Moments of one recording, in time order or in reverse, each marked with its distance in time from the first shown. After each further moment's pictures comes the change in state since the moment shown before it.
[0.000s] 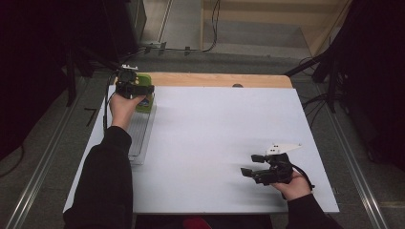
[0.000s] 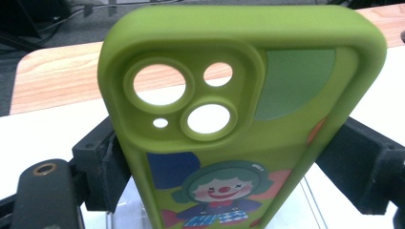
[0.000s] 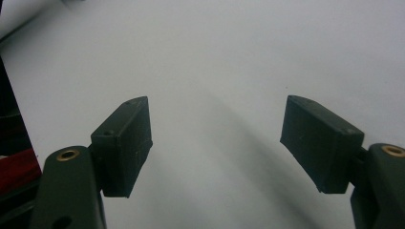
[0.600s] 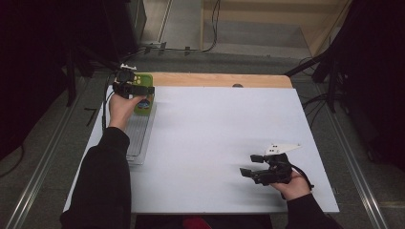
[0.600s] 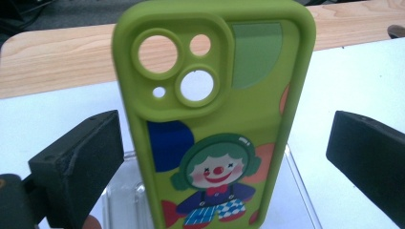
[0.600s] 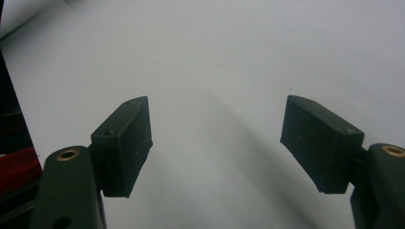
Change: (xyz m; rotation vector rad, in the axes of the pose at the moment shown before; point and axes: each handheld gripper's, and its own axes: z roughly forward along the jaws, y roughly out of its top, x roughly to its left) left arm 0.004 0.000 -0.006 0.047 -0.034 -0.030; right arm 0.001 0.001 0.001 0.001 0.002 -0.009
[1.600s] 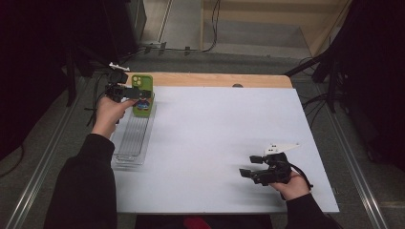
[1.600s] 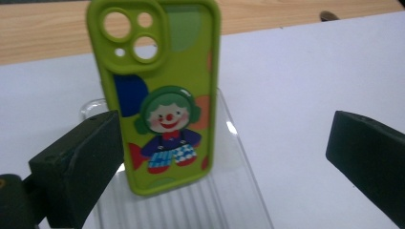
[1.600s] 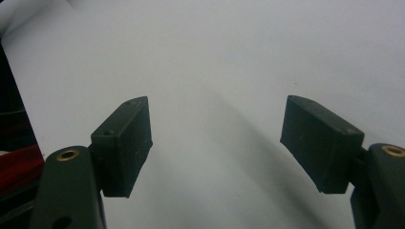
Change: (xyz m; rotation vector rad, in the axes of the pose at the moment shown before) left arm -0.005 -0.005 -0.048 0.067 -0.160 -0.008; right arm 0.000 0.001 0.002 0.024 0.014 0.024
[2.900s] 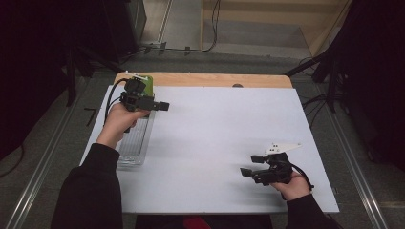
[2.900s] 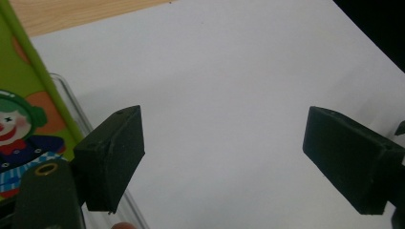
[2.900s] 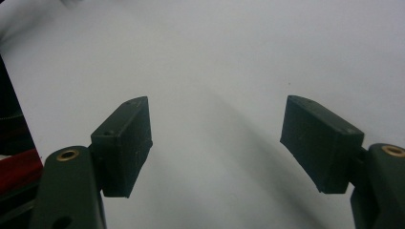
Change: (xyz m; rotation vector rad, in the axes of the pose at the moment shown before) left arm -0.055 -0.017 0.001 0.050 -0.257 0.169; right arm 0.000 0.000 -0.003 -0.010 -0.015 0.007
